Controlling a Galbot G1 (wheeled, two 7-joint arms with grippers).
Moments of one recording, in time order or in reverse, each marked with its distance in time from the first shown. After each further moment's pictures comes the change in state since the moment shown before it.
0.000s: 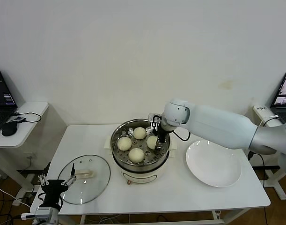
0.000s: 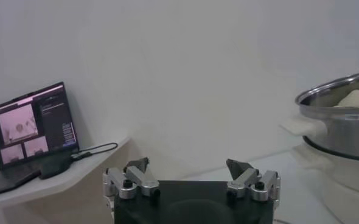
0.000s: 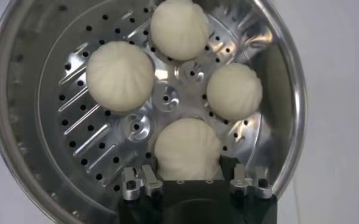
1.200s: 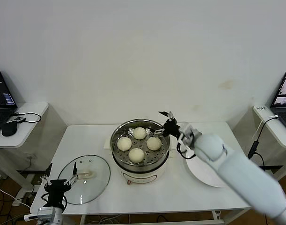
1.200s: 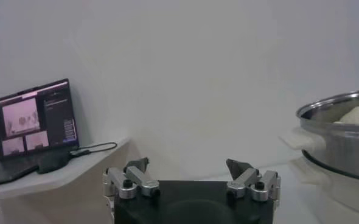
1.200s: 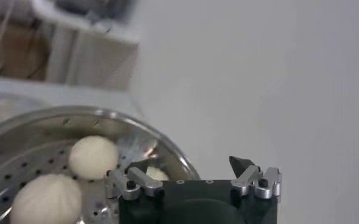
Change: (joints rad) left arm -0.012 -0.041 0.035 0.005 -0.038 -0.013 -0.040; right arm -0.978 -0.149 1.022 0.377 -0.034 0.537 0.664
